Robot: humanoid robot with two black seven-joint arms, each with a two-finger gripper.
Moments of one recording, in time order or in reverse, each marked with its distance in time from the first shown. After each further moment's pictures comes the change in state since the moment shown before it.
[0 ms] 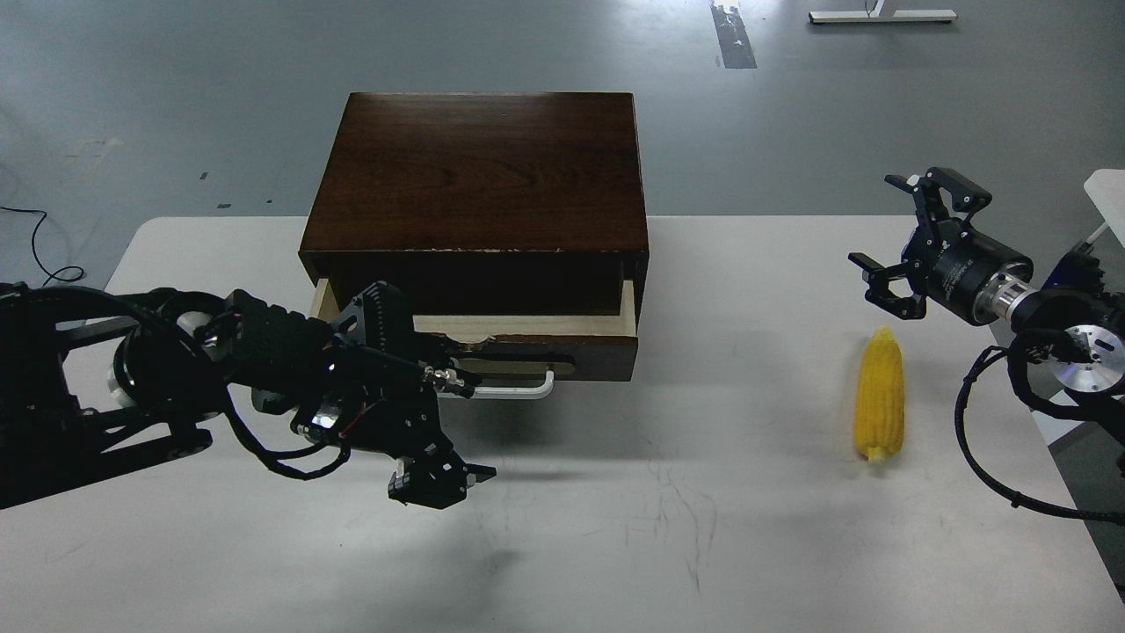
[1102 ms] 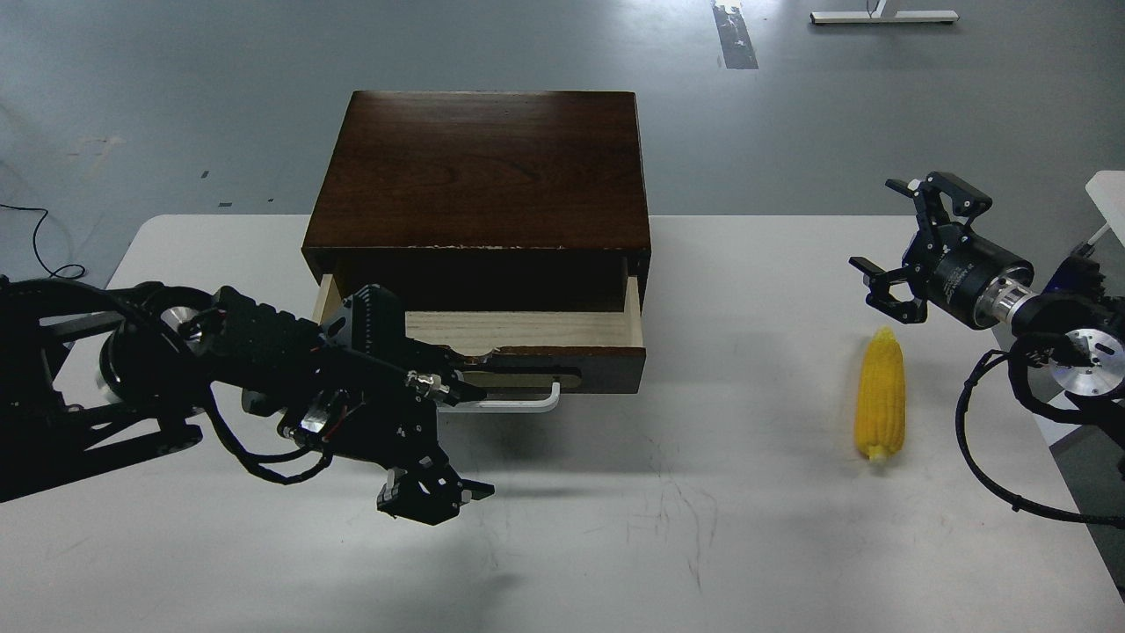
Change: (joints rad) left arm -0.021 0.030 0.006 -0.001 -0.001 0.071 -0.098; right arm -0.012 -0.001 0.000 -0.001 0.000 0.000 0.000
